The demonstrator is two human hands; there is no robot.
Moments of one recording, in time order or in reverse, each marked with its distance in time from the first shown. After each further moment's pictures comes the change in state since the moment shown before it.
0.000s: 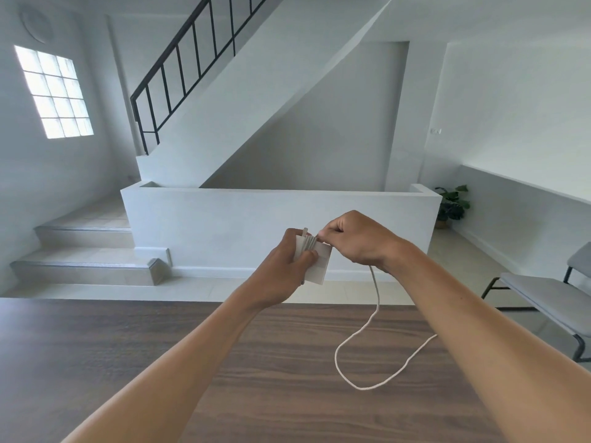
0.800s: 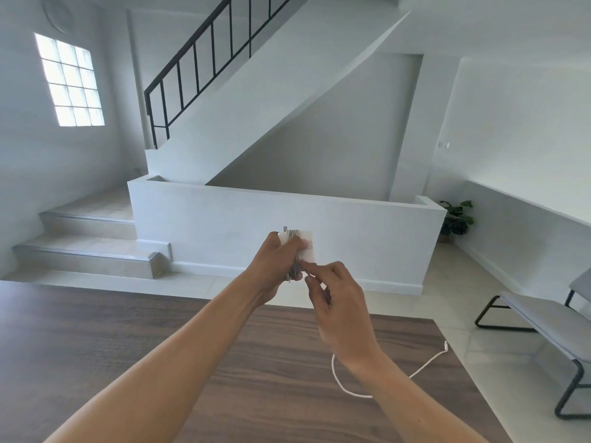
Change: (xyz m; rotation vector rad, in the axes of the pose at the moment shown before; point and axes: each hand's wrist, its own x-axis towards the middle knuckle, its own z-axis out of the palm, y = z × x) left_hand 0.013 -0.004 -0.014 -0.548 0.165 -0.289; right_hand -0.041 0.021 0.108 0.175 0.477 -0.309
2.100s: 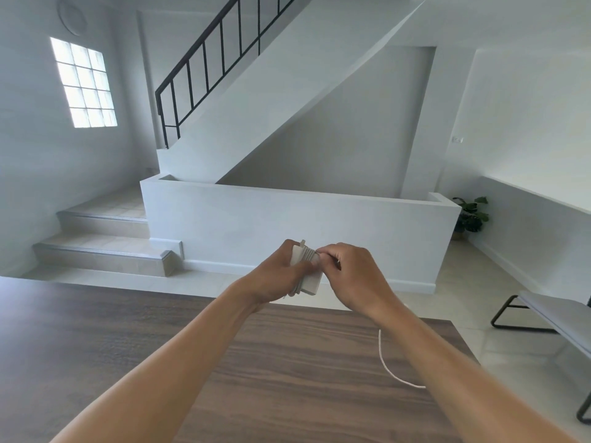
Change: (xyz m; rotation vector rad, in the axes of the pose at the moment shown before) left_hand 0.005 -0.019 -0.037 0.425 -0.216 0.067; right_hand 0.058 0.004 -0.004 -0.202 -0.261 0.061
